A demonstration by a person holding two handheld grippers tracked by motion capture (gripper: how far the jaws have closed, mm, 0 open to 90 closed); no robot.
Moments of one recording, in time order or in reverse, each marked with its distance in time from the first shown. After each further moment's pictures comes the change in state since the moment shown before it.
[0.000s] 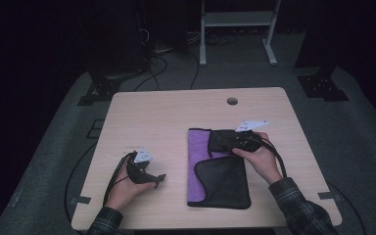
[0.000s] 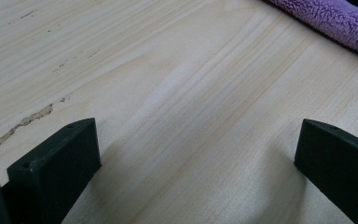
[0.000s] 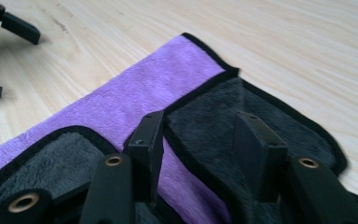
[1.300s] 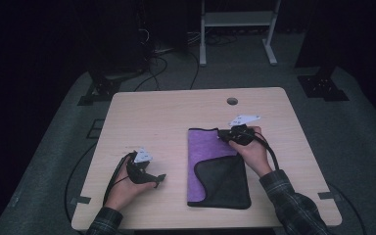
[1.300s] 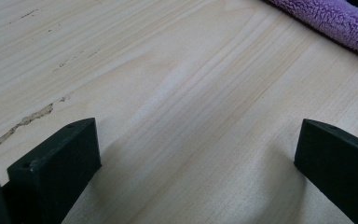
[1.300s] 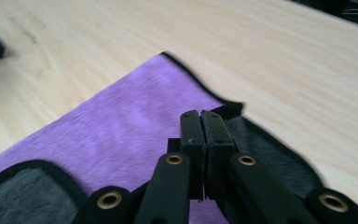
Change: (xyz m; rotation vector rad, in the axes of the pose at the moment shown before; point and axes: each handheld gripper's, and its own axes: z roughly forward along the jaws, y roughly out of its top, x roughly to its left) left arm 0.000 0.000 0.000 0.000 0.003 -0.001; right arm -0.011 0.016 0.016 -0.031 -0.068 -0.012
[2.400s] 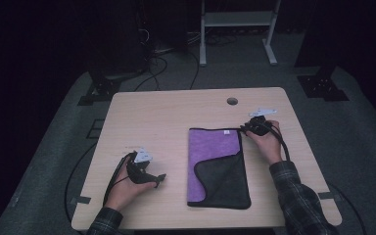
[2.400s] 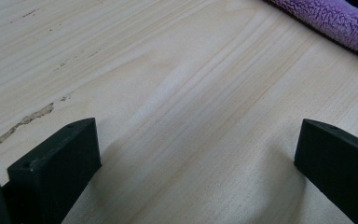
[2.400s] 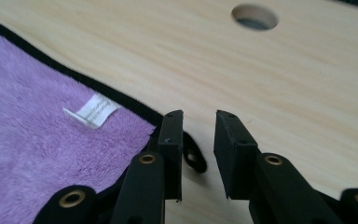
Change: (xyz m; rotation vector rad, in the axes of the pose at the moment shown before) left arm -0.001 0.000 0.000 -0.002 0.004 -0.005; right arm -0.085 -0.030 0.010 0.053 -0.228 0.107
